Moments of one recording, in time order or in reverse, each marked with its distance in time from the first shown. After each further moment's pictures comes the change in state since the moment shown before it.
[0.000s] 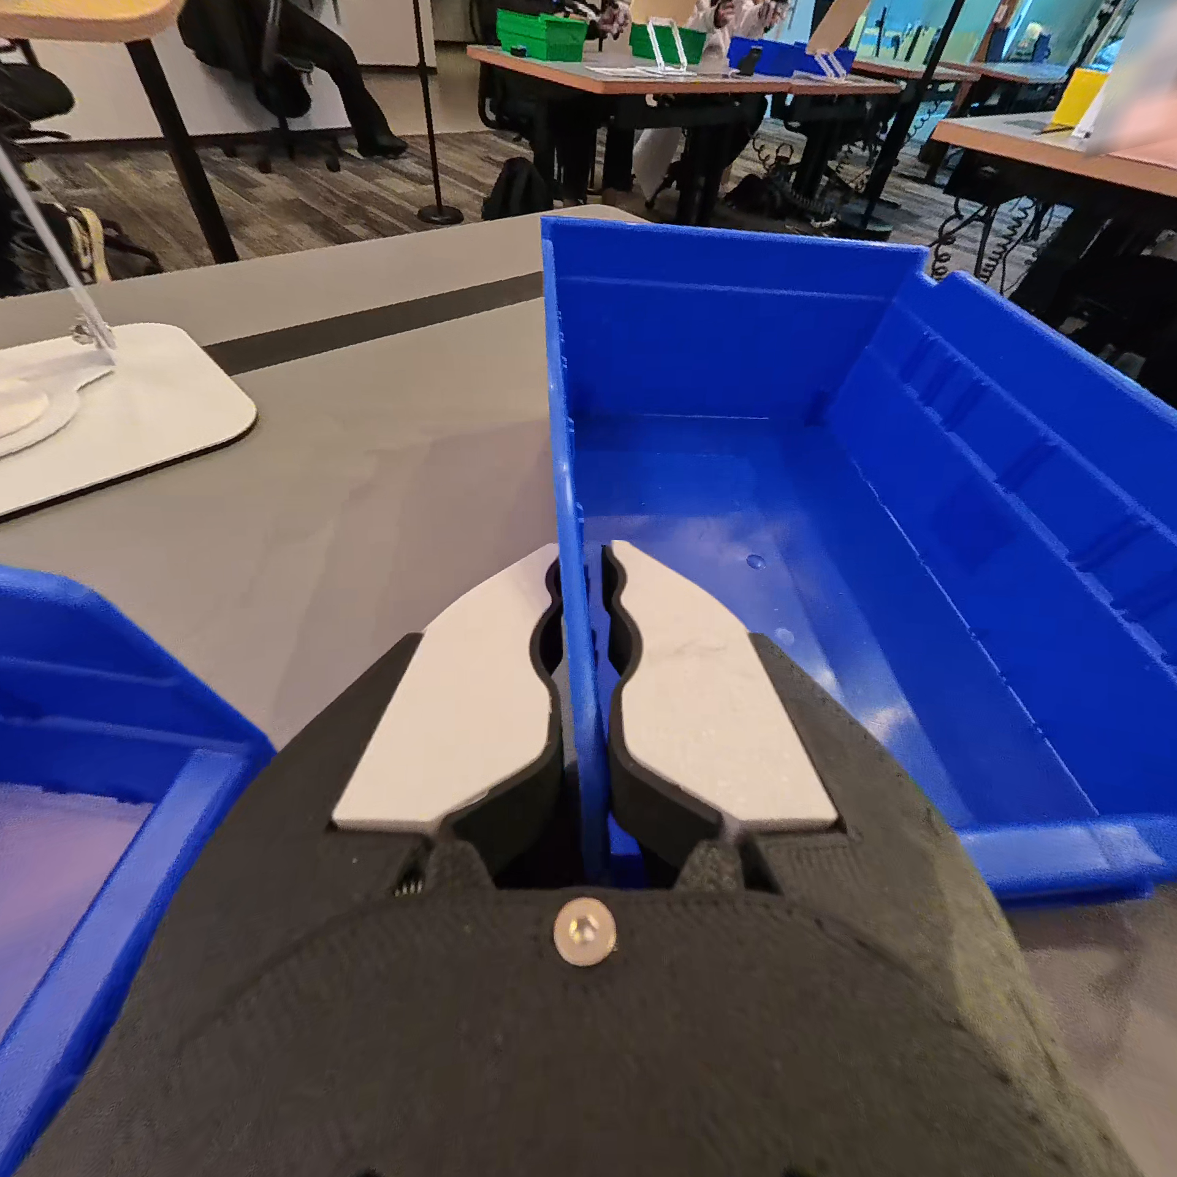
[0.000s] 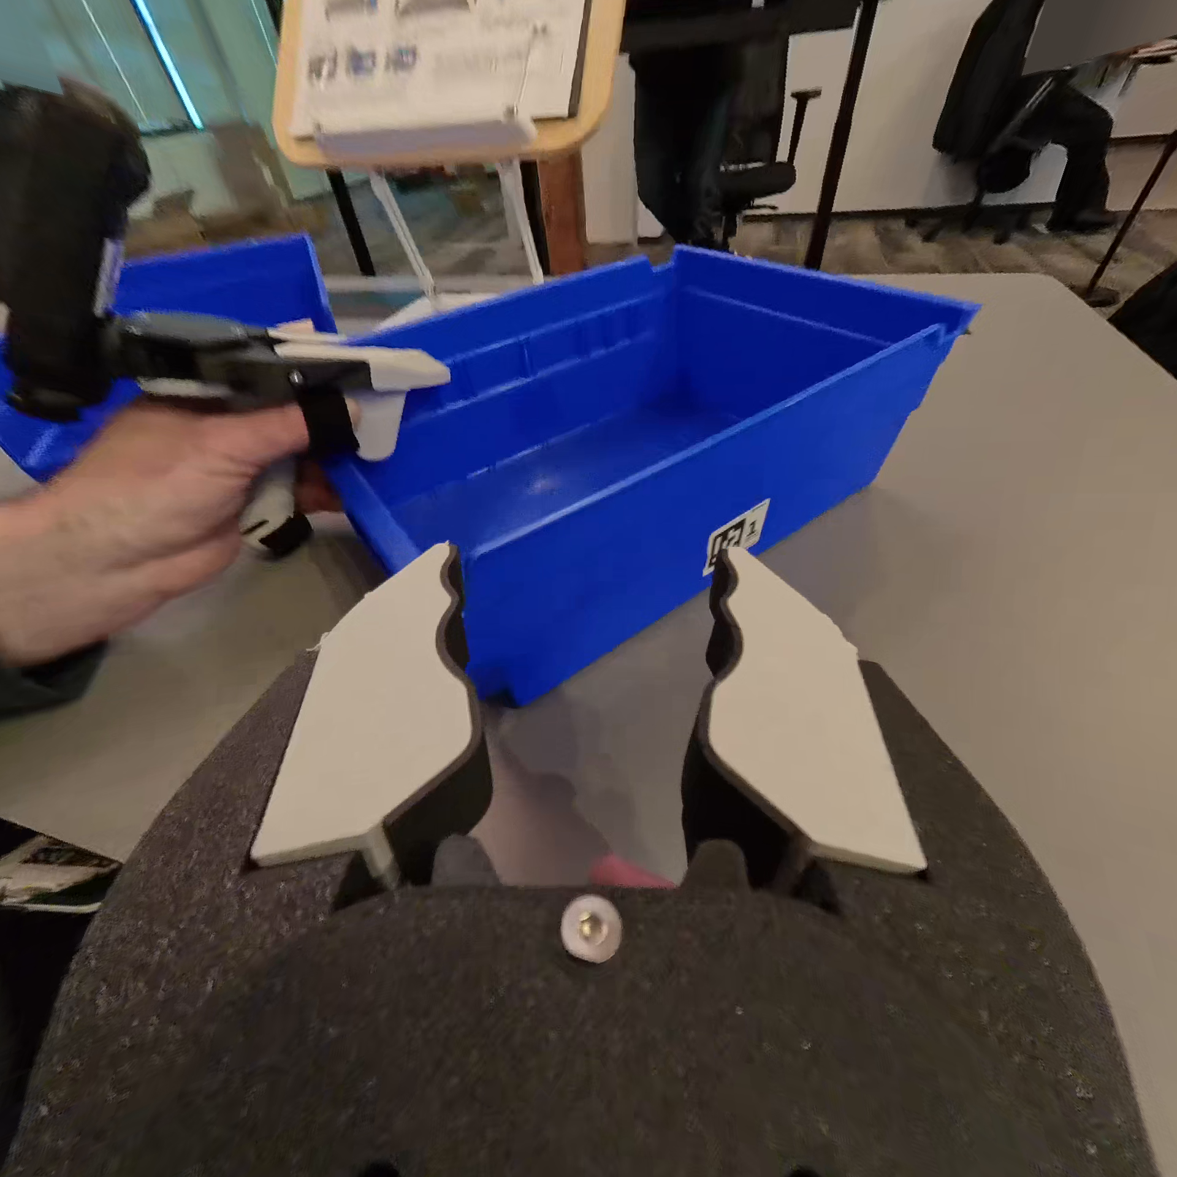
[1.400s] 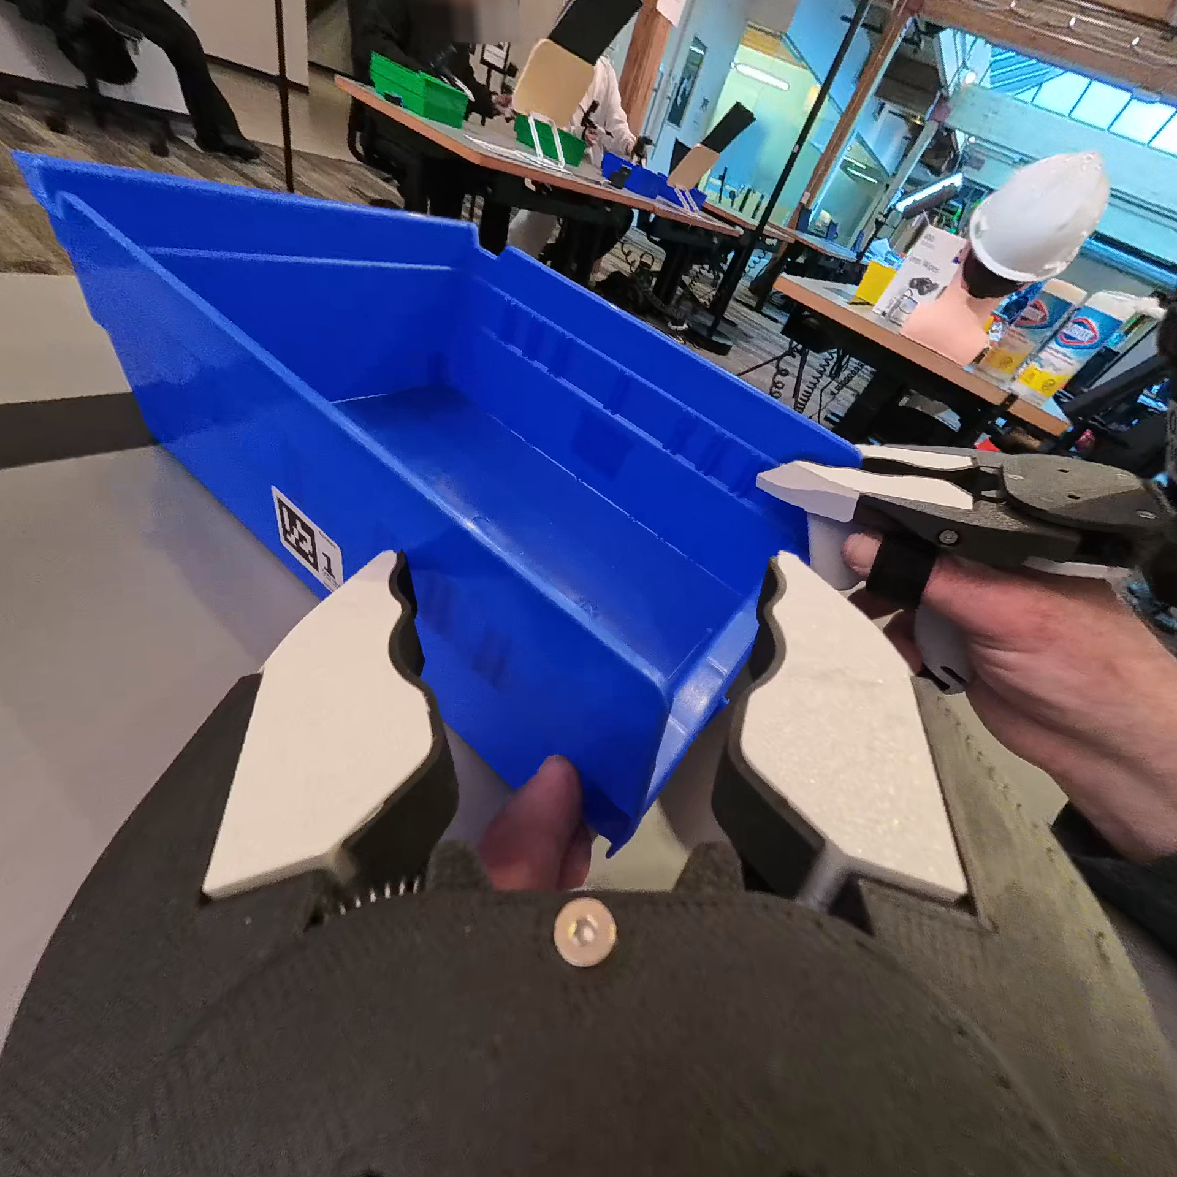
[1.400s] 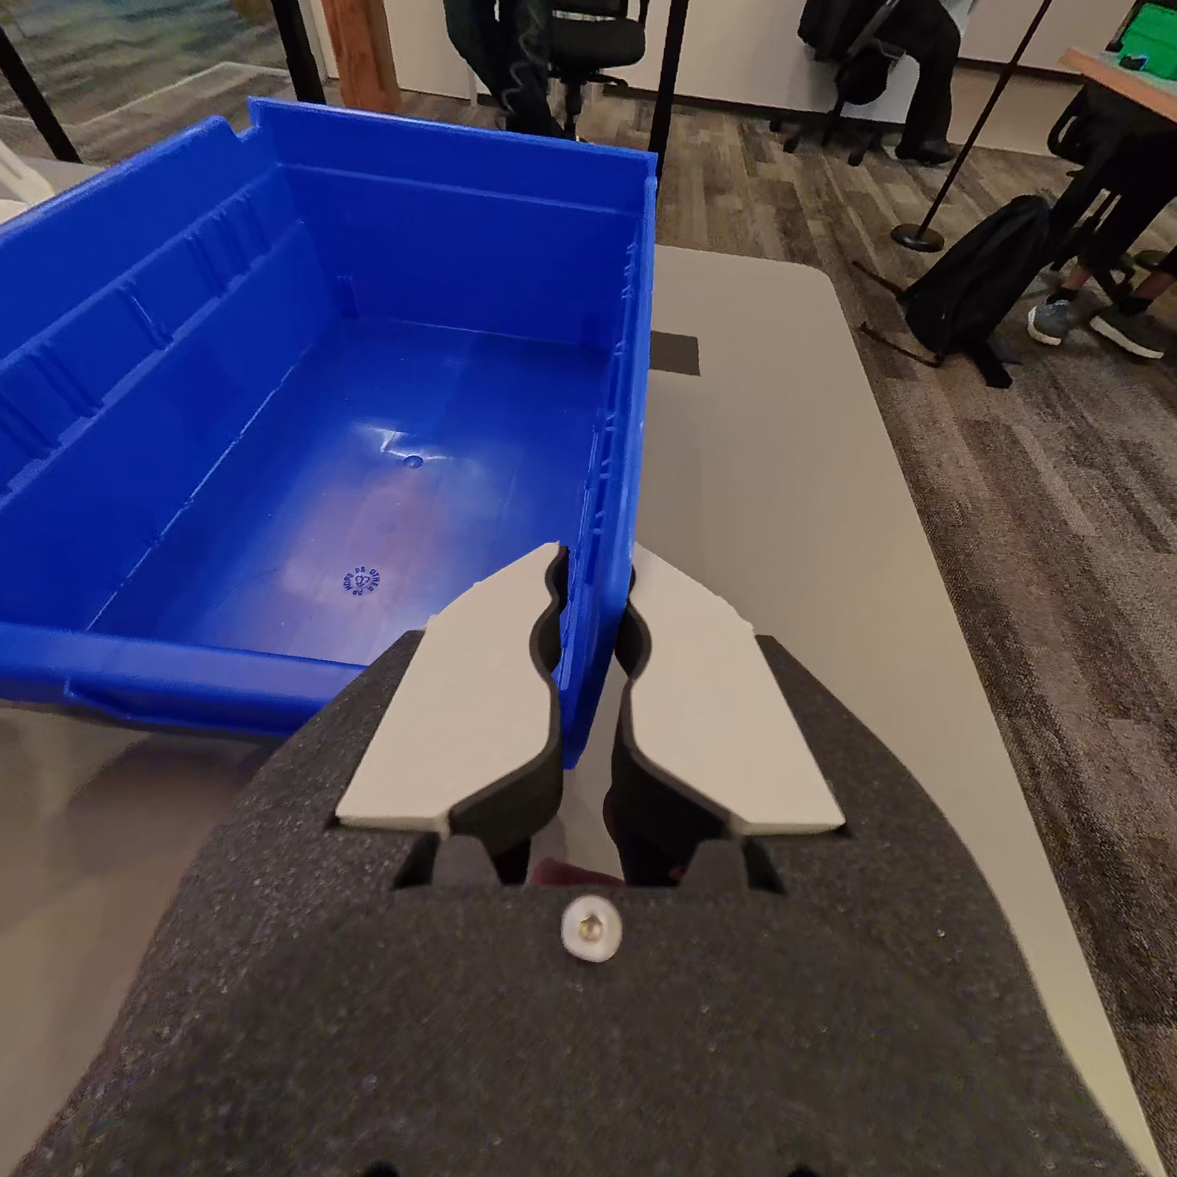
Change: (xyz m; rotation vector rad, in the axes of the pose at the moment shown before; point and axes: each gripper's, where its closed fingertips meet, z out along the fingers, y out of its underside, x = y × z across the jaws) left arm 0.059 -0.059 0.159 0.090 0.207 -0.191; right arm 0.240 -0.033 0.184 -0.167 0.204 -0.092
